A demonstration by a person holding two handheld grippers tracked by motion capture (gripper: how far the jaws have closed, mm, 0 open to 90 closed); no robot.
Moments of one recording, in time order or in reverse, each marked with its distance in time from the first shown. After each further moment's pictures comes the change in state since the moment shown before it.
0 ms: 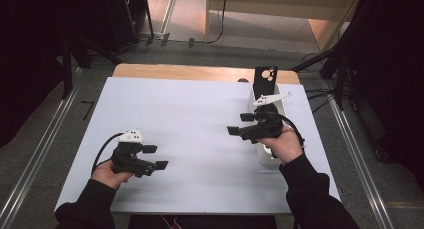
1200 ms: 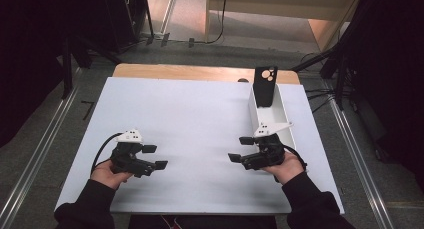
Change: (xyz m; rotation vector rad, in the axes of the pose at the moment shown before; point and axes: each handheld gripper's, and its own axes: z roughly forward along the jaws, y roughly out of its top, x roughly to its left) left arm 0.000 0.000 -0.002 0.000 -0.002 0.000; right arm 0.028 -0.060 -0.001 -0.001 0.047 -0.082
